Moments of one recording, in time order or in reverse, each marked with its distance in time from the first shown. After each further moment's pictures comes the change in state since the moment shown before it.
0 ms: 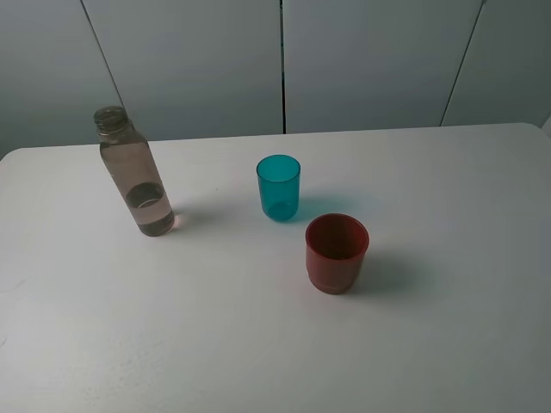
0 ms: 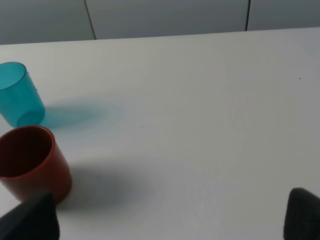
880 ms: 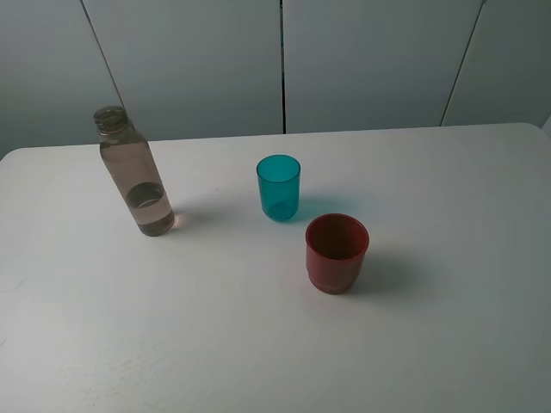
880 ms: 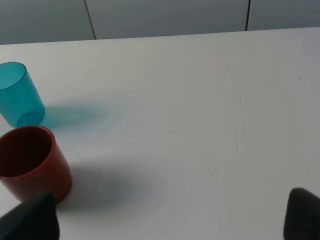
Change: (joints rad) left arm 0.000 0.000 -0.024 -0.056 -0.076 0.004; right arm 0.000 0.000 0.000 0.000 0.000 0.000
